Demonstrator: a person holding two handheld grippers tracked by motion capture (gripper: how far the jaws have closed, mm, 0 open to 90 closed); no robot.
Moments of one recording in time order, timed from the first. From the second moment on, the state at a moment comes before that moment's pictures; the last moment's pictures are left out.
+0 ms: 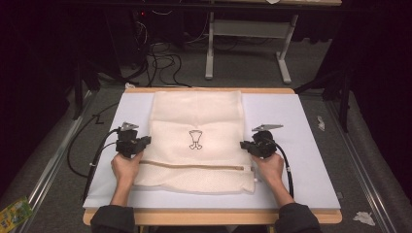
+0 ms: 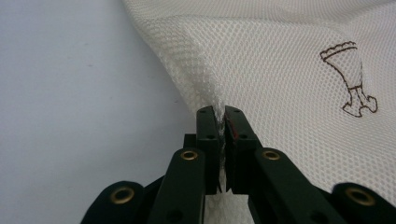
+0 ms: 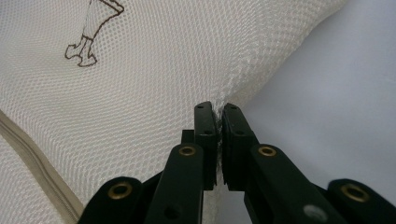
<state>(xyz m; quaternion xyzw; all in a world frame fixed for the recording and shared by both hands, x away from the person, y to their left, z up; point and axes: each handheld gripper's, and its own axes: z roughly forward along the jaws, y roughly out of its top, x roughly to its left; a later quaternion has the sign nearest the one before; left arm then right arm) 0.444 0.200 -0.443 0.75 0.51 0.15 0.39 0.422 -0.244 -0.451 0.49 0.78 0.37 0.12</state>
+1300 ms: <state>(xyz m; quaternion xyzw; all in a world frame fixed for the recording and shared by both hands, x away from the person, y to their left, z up) 0.450 0.126 -0.430 0.78 0.45 0.12 0.42 0.399 -0.321 -0.439 0.53 0.74 0.37 0.16</state>
